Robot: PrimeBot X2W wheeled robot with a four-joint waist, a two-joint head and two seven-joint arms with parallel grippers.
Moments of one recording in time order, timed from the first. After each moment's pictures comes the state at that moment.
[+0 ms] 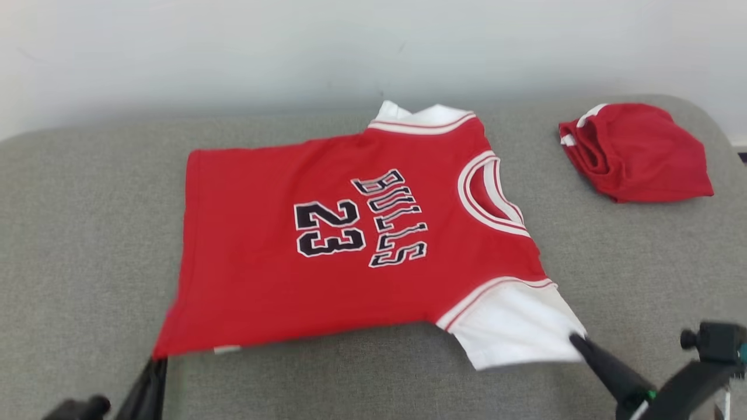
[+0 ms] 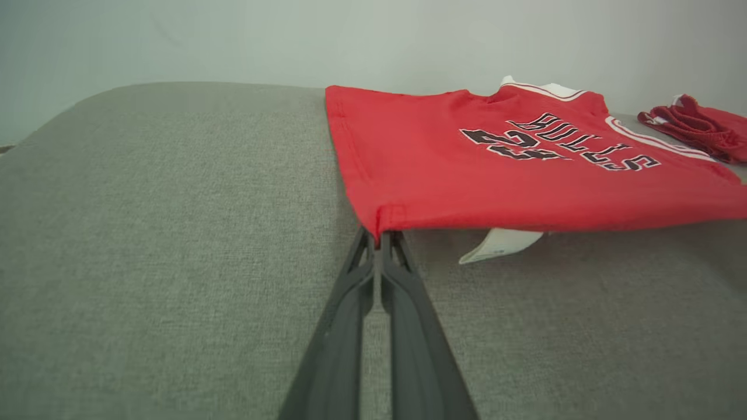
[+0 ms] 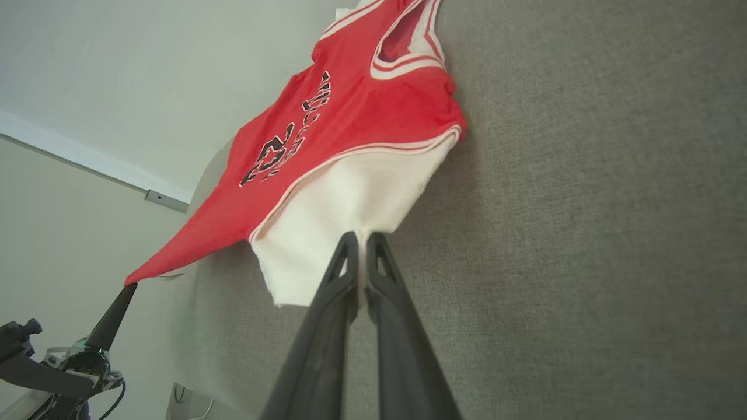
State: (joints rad) left arm -0.13 0.51 -0.44 0.06 -0.65 0.20 -0.26; right arm -0.09 -0.72 0.63 -0.06 1.32 0.13 0.07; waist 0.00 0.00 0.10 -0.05
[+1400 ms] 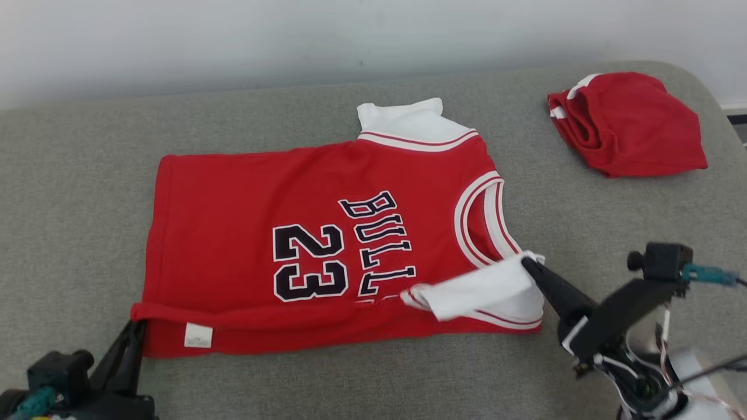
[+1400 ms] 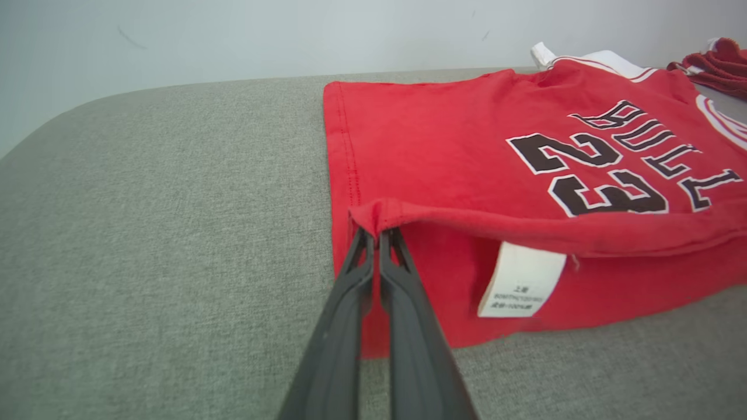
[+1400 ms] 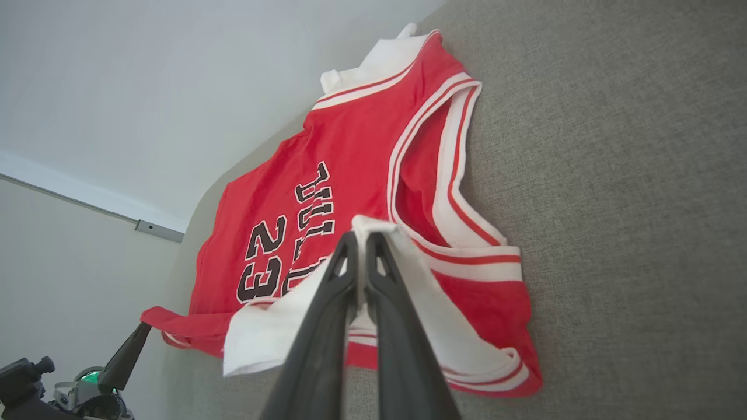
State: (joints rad) left arm -0.23 0.48 -0.34 0.21 -0.51 0.08 -0.21; right arm -0.24 -0.34 0.34 0.02 0.99 0.13 0.36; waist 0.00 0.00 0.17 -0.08
